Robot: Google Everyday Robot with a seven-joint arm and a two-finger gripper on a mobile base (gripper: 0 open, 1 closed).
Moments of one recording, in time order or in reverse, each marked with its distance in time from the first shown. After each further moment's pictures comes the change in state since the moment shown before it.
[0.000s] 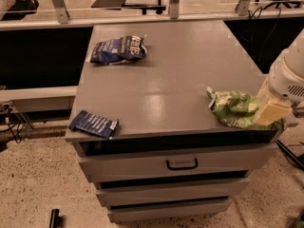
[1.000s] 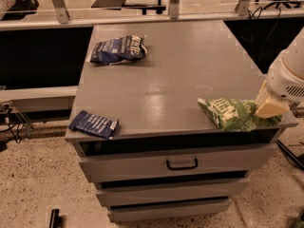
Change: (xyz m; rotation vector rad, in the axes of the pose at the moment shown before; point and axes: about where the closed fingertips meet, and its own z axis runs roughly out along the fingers) arm -0.001 0.001 0.001 -0.001 0.000 -0.002
